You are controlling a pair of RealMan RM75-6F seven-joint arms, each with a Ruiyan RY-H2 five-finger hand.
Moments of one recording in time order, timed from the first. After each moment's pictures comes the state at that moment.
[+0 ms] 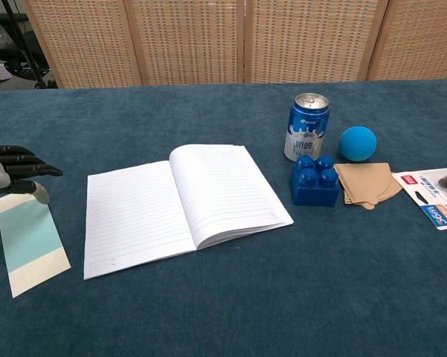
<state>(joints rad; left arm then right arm) -0.57 -1.20 0.07 -1.44 1.62 0.87 0.39 0.09 -1.14 0.08 -1.60 -1.45 1.46 -0.11</state>
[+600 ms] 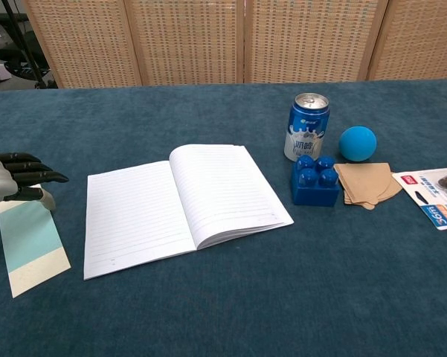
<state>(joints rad) -0.58 -1.24 0.09 -1.40 1.62 0.89 0.38 0.09 -1.14 0.08 -1.60 -1.45 1.46 -0.10</state>
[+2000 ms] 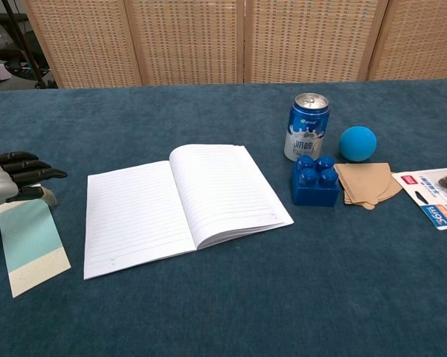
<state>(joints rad) -0.52 -1.37 0.10 -1.24 1.64 1.02 0.38 0.09 -1.14 0.08 -1.61 -1.46 1.47 -0.10</state>
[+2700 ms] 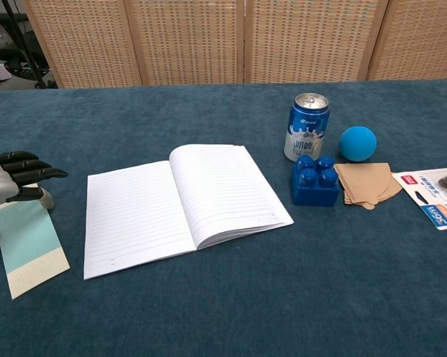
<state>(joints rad) -0.52 -1.36 0.10 -1.26 1.63 1.03 0.40 0.09 -1.14 0.08 -1.61 -1.47 1.47 -0.10</state>
